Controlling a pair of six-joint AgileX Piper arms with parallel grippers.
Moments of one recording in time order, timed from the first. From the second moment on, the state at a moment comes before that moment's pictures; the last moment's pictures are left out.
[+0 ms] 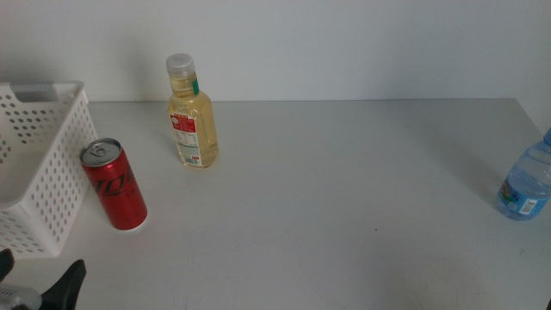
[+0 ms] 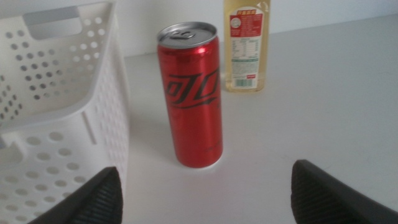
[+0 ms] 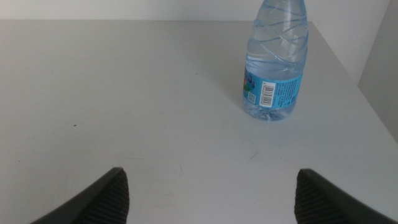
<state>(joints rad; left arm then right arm) -0.12 0.38 0.03 0.12 -0.09 -0.07 0.02 -0.01 0.03 0.01 0.34 0.01</state>
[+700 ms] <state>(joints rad) -0.14 1.06 0.03 0.01 -0.73 -0.07 0.02 -0.01 0.03 0.01 0.34 0.01</state>
